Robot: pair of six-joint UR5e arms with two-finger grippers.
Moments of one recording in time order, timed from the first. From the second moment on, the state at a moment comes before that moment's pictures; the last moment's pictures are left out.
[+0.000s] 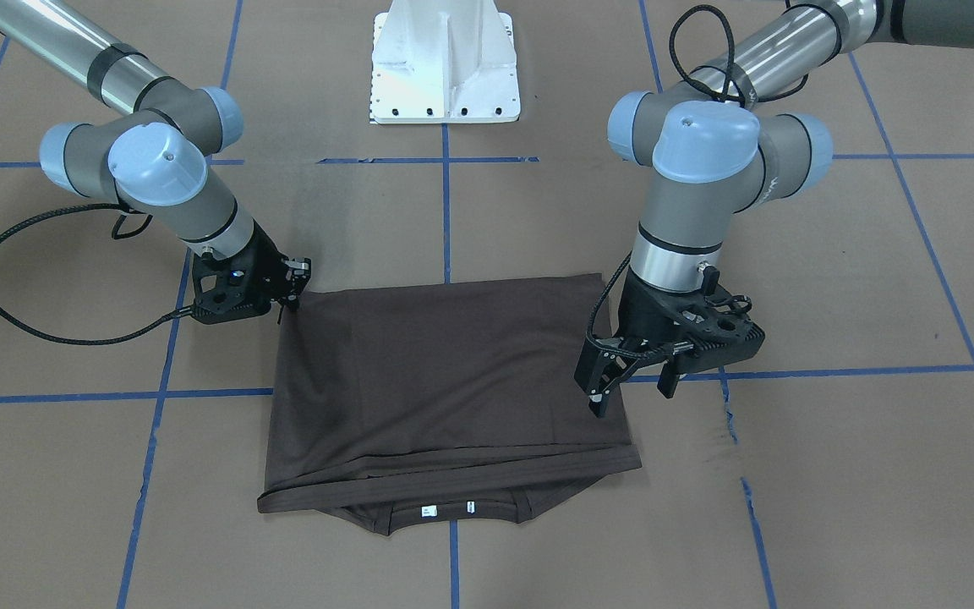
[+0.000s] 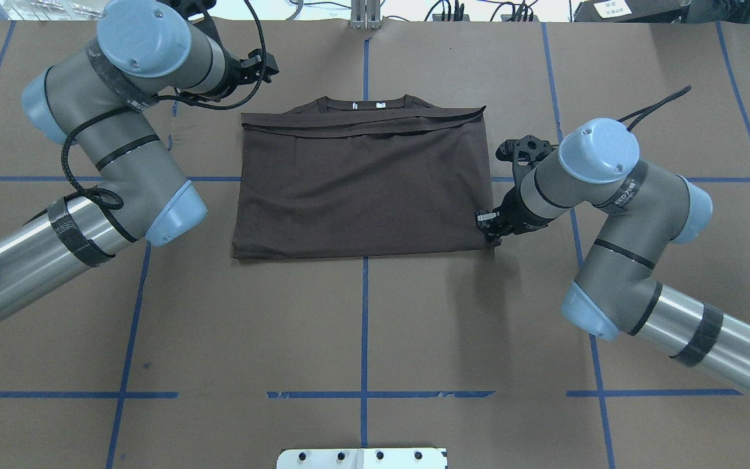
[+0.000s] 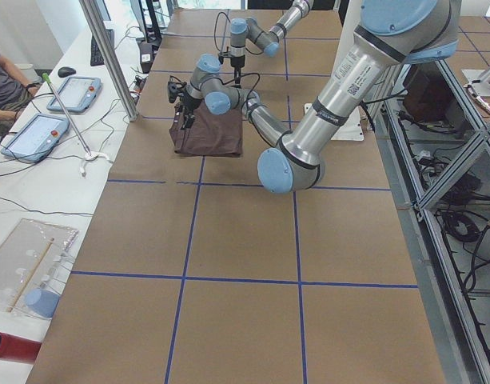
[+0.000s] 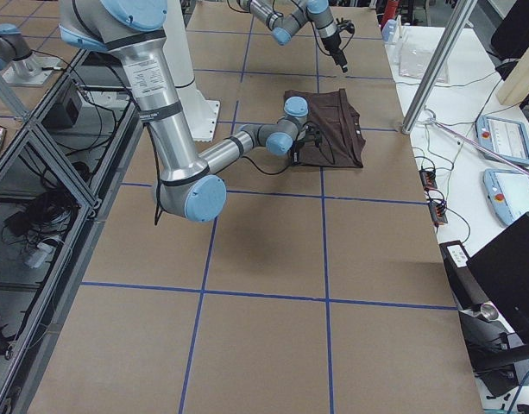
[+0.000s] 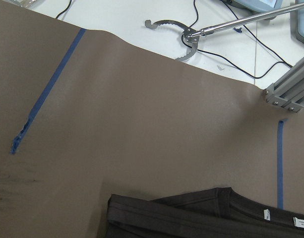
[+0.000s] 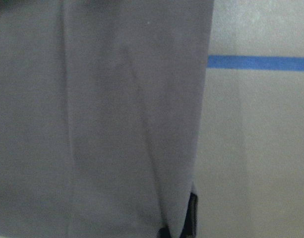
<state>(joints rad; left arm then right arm) -0.81 -2.26 -1.50 -1.92 -1.70 -1.38 0.67 -1.21 1.65 -1.15 2.07 1.07</state>
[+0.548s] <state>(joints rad) -0.80 -2.24 -1.55 -1.92 -1.70 -1.40 0.39 -1.56 2.04 -1.15 1.99 1.20</state>
